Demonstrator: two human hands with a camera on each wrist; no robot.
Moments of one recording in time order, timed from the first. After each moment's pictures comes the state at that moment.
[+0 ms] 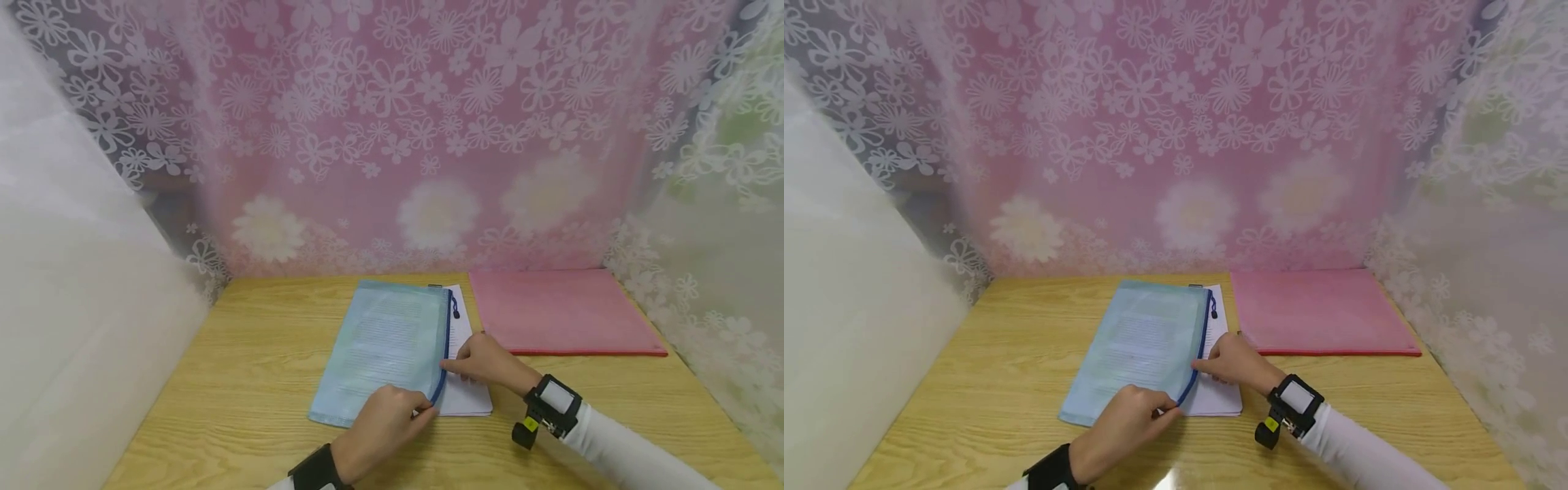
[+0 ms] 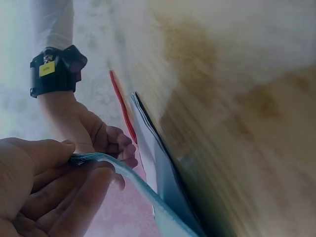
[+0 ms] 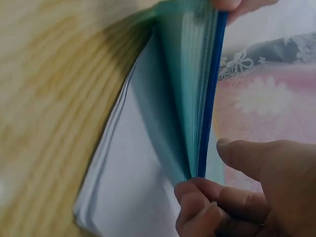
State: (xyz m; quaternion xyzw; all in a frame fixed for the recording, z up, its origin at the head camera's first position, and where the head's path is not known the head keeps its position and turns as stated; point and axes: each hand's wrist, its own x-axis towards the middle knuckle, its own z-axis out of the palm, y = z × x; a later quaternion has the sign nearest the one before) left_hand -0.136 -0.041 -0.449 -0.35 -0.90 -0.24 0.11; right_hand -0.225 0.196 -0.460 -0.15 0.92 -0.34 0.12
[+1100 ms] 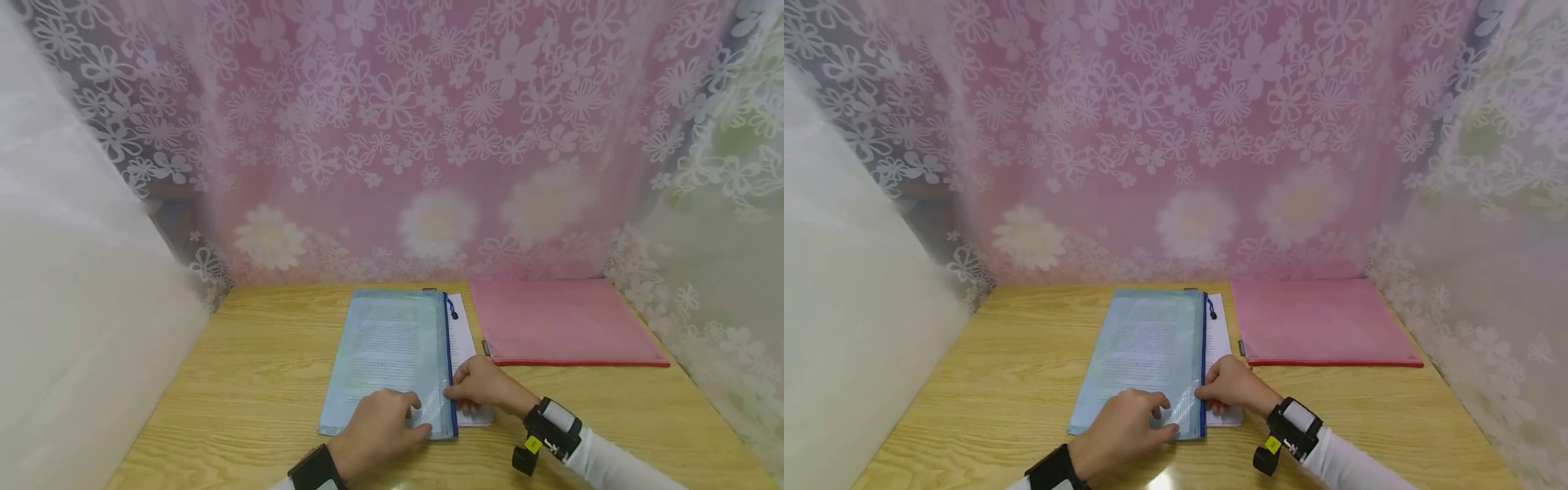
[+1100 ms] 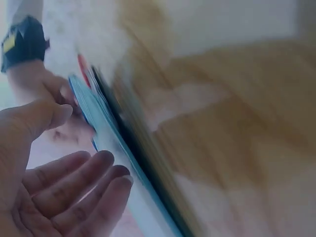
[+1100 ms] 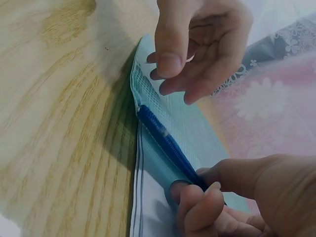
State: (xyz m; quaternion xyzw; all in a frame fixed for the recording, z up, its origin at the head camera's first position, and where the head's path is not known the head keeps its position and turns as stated) left_hand -0.154 -0.053 -0.472 -0.29 -0.93 -0.22 0.02; right_hand -0.204 0.188 -0.469 -0.10 0.87 -0.44 0.19
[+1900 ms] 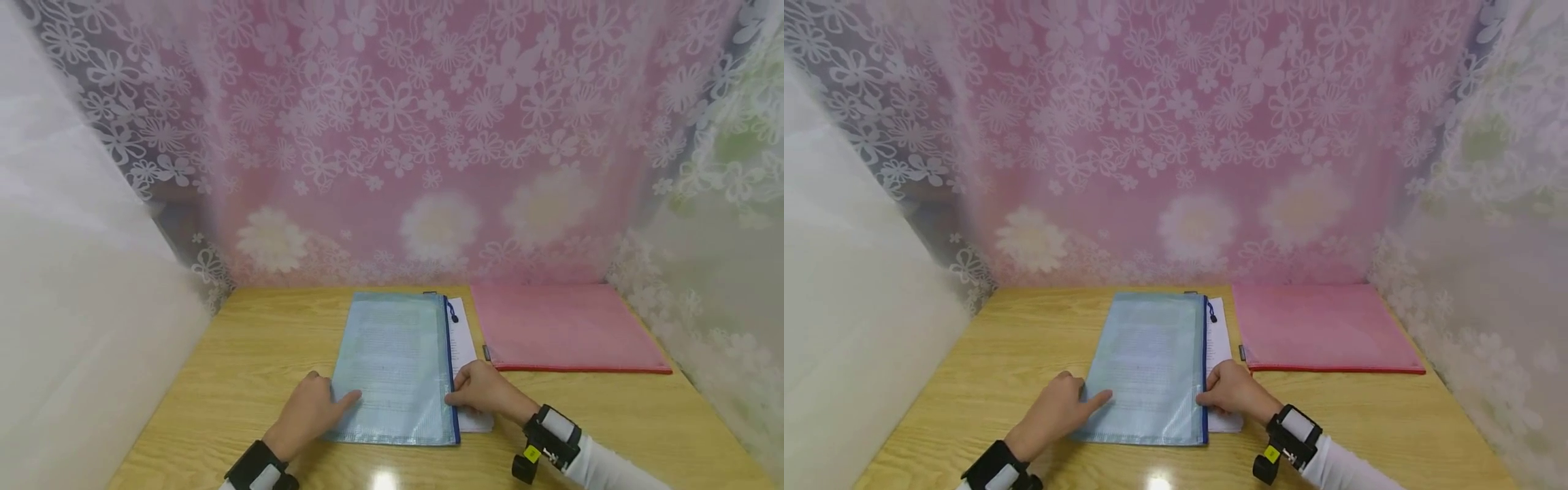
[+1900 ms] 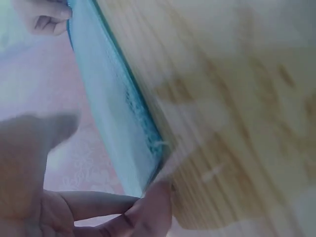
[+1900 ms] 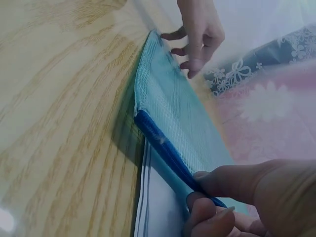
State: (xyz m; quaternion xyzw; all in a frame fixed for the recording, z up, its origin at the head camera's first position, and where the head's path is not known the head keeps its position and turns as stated) left_hand -0.177 -0.148 -0.475 -0.07 -0.97 -0.22 0.01; right_hand -0.203 0.187 -0.471 -0.07 0.90 -0.41 0.17
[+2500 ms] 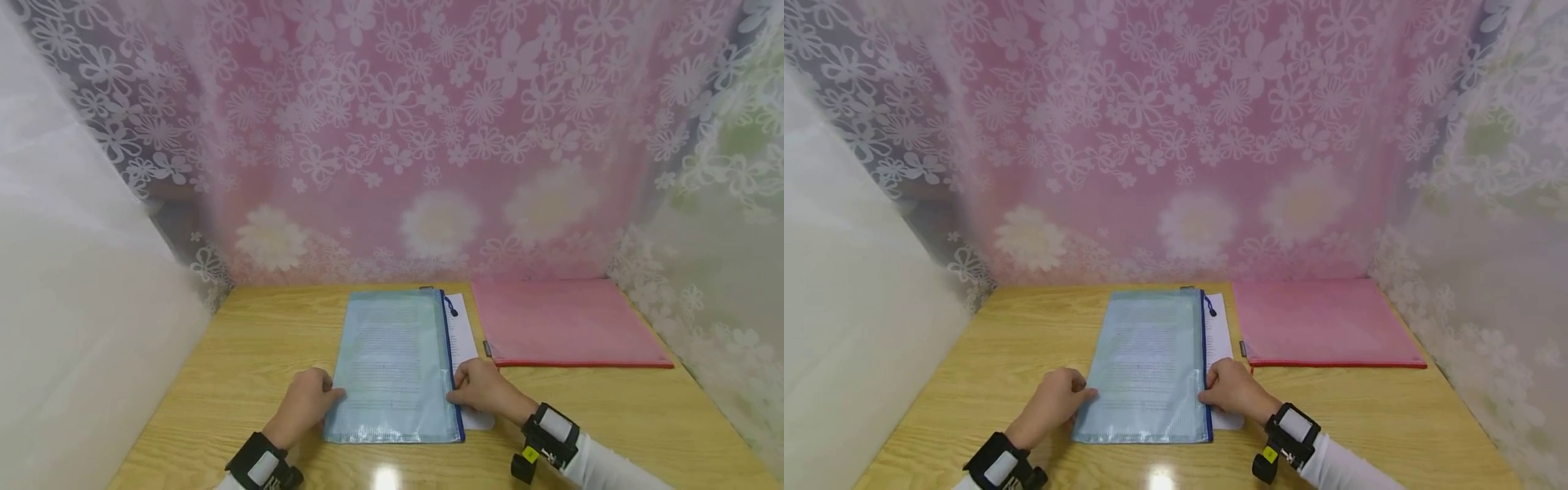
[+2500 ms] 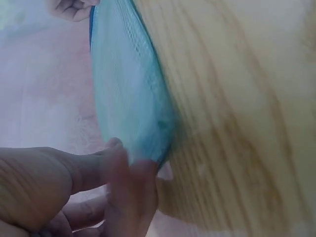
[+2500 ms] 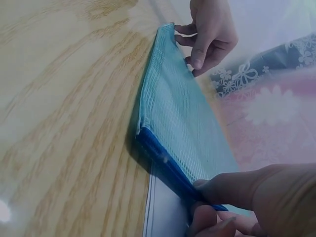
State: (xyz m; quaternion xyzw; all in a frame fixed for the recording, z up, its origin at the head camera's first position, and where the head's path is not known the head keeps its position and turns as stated) left_hand -0.188 -0.160 -0.481 -0.03 -0.93 -0.35 -0.06; right_hand -0.203 0.183 -0.479 -0.07 0.90 -0.40 0.16
